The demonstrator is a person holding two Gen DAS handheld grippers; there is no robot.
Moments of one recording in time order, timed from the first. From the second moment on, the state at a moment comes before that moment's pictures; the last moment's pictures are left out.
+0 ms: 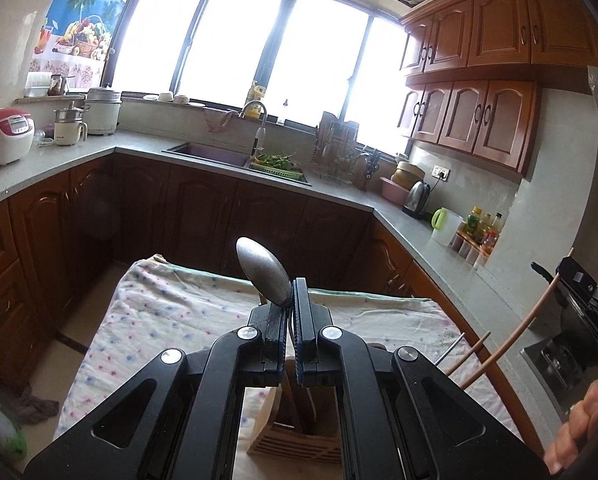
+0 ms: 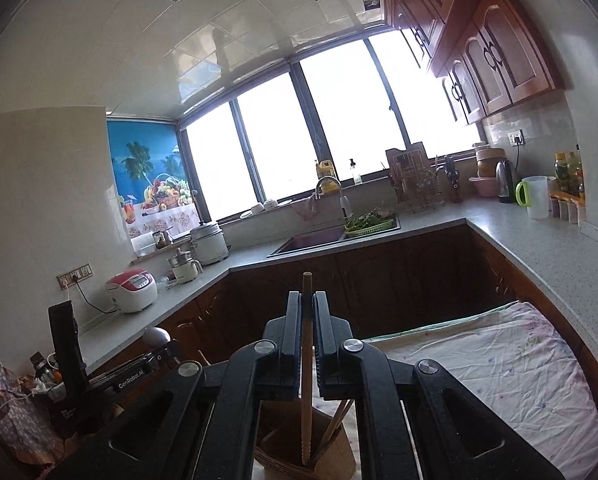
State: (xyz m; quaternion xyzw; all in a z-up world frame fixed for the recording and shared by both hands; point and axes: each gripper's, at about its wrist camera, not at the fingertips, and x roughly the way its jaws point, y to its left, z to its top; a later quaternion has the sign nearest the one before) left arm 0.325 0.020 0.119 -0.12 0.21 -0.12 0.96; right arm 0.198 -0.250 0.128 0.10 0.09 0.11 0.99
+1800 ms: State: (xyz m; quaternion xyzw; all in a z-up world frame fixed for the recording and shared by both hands) left arm 0.324 -0.010 0.059 -0.06 0.28 -0.12 0.95; right arm 0.223 -0.264 0.058 0.17 0.19 0.11 0.96
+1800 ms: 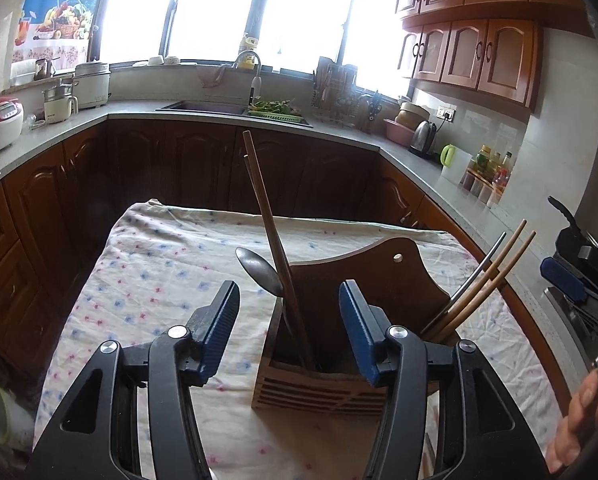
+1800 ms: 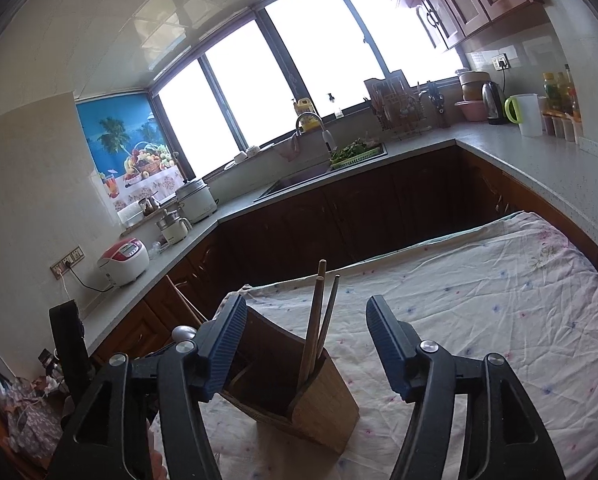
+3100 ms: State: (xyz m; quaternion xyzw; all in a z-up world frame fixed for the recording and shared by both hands) left arm 0.193 -0.014 0.004 -0.09 0.38 -0.13 0.91; right arm 0.104 -0.308 -0.028 0.18 0.27 0.05 0.94
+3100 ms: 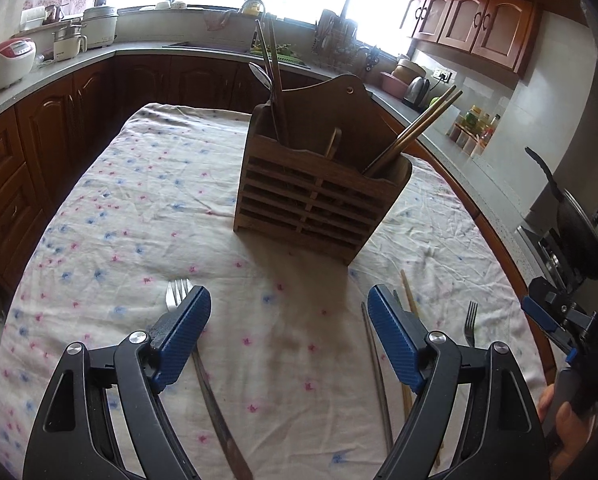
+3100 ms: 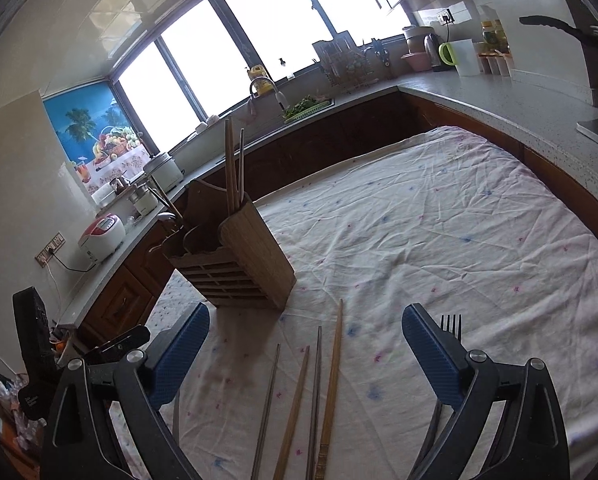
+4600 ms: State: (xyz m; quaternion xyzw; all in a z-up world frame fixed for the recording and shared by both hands) left arm 0.209 -0.092 -0.067 0.02 0.49 -0.23 0.84; right arm 0.158 -0.304 -0.086 0.14 0.37 0.06 0.91
